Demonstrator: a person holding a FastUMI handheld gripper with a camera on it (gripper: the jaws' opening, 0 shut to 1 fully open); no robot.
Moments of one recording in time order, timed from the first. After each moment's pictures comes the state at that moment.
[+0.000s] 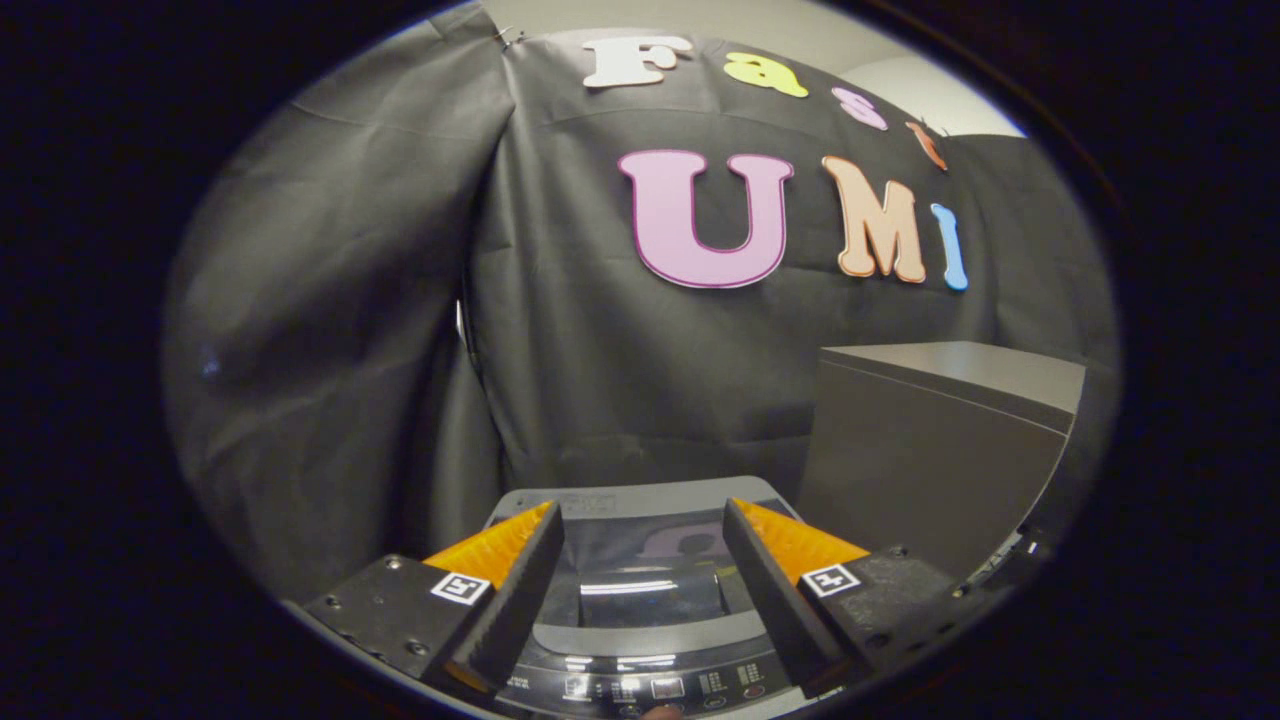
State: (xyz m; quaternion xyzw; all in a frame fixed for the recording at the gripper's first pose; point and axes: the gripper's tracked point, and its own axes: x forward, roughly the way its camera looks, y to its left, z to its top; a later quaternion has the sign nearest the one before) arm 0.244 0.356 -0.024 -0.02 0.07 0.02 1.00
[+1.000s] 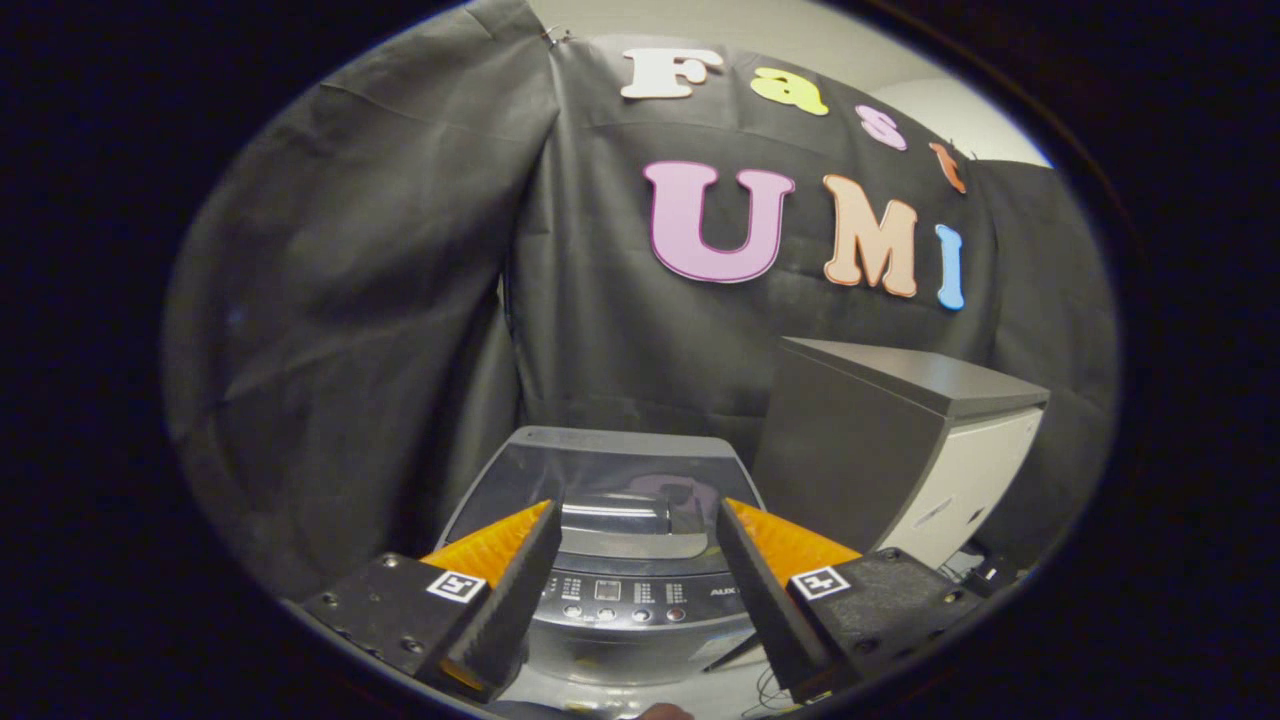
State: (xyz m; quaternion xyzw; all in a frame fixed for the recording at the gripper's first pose) arm 0.123 0.306 -0.031 -0.09 0.09 0.05 0.99
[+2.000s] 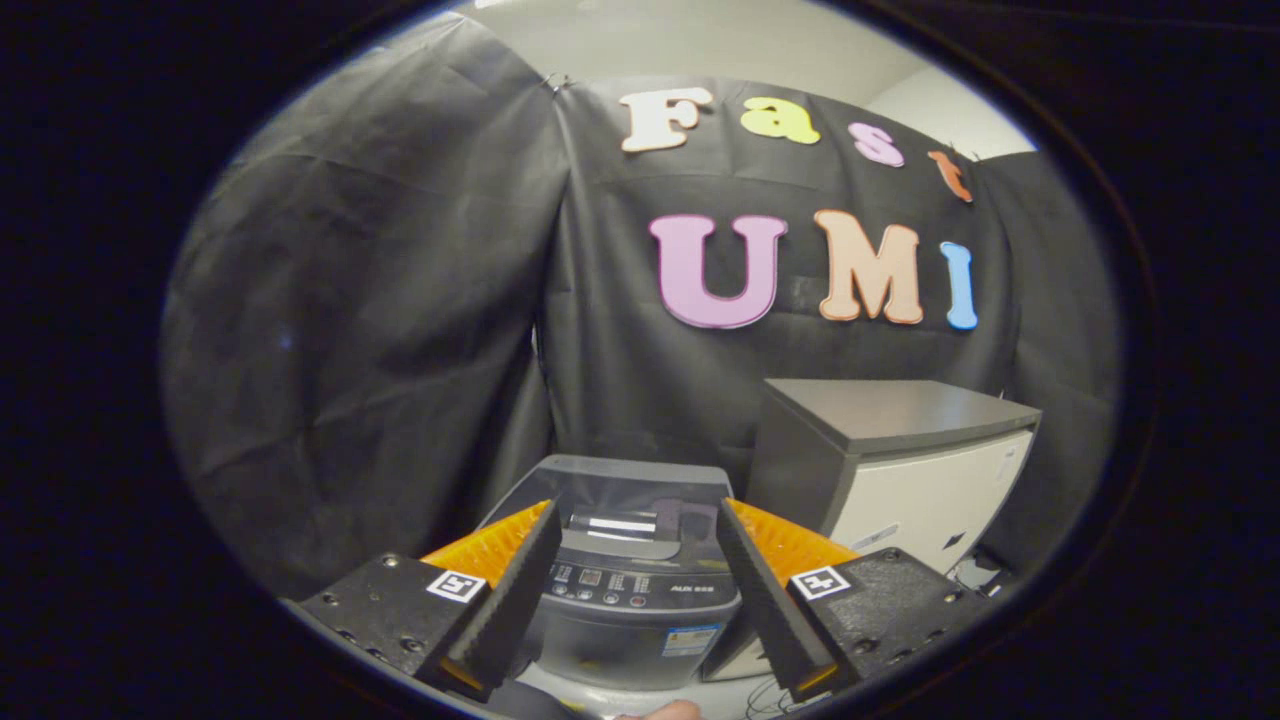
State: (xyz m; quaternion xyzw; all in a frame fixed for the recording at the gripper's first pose) arm 0.066 0.233 0.033 -0.04 0.02 0.12 0.99
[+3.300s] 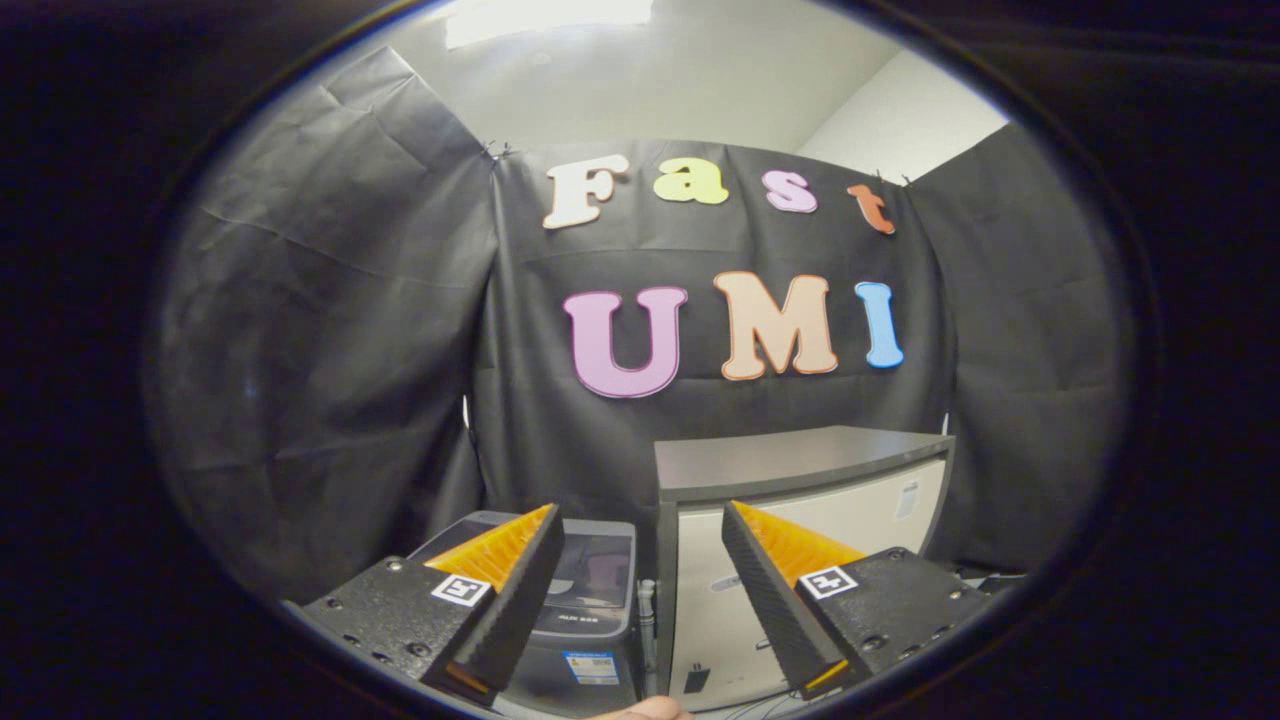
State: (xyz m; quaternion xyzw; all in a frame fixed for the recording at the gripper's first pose) arm 0.055 0.114 0.062 -0.03 -0.06 0.08 0.99
